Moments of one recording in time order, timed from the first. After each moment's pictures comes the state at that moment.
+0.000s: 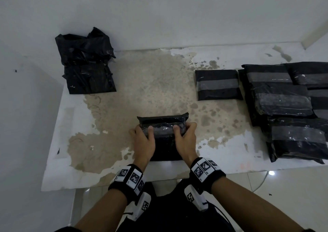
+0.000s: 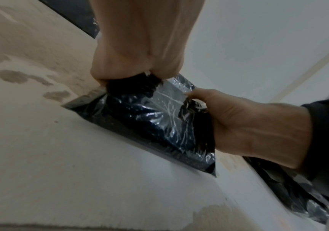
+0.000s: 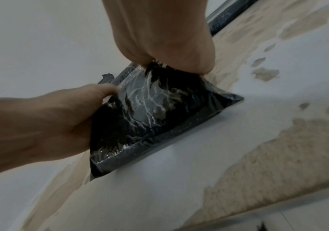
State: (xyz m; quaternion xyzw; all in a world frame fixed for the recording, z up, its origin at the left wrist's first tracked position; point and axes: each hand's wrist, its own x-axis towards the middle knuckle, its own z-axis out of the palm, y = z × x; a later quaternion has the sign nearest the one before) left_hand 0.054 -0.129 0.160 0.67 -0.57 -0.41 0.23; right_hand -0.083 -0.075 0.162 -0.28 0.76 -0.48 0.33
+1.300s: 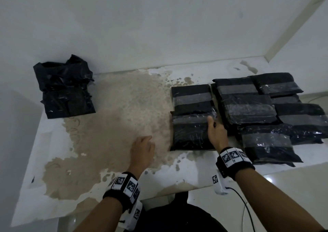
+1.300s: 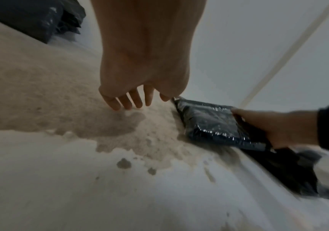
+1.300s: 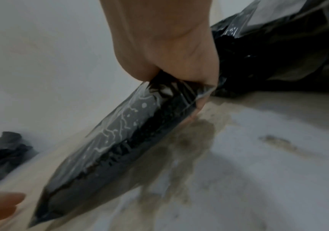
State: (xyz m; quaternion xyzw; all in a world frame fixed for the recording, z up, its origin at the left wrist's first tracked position) left_hand -0.003 -0.139 0.143 0.55 -0.75 -0.36 0.06; right_hand -0.282 -0.059 0.202 -0.22 0.87 -0.34 0.28
